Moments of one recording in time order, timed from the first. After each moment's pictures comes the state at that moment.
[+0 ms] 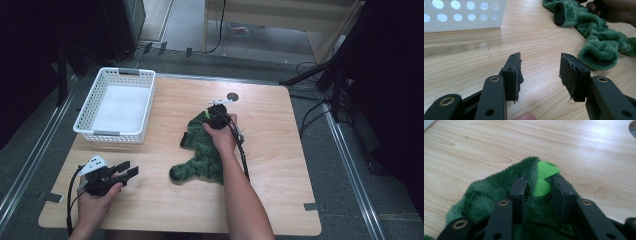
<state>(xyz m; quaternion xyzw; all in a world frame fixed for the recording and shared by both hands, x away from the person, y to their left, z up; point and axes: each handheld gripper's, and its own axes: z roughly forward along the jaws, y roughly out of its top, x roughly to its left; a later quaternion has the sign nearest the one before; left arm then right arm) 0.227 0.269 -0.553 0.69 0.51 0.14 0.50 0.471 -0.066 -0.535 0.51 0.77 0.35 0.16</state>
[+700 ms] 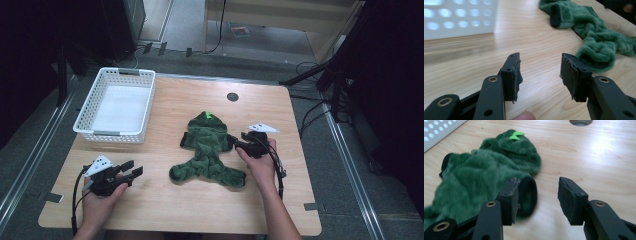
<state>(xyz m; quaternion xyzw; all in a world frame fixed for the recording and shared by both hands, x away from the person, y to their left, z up) 0.227 0.261 -0.548 0.69 0.50 0.15 0.49 0.365 -0.185 -0.514 0.49 0.75 0.42 0.17</state>
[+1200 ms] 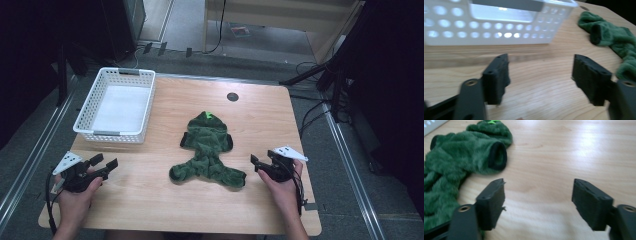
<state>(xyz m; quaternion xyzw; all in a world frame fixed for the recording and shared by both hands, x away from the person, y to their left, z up) 0.225 0.324 -0.546 0.63 0.56 0.21 0.49 0.304 -0.250 -0.527 0.52 0.71 0.43 0.21</state>
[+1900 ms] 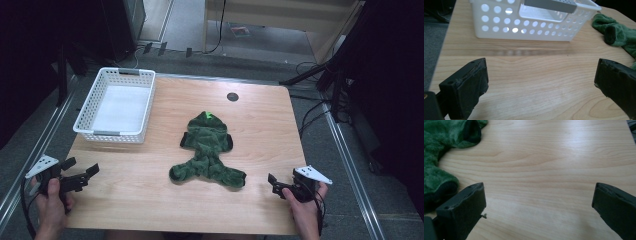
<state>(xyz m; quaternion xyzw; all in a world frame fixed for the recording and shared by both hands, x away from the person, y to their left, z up) 0.208 0.373 -0.545 0.62 0.58 0.21 0.48 0.254 -0.308 -0.541 0.55 0.69 0.41 0.22</state>
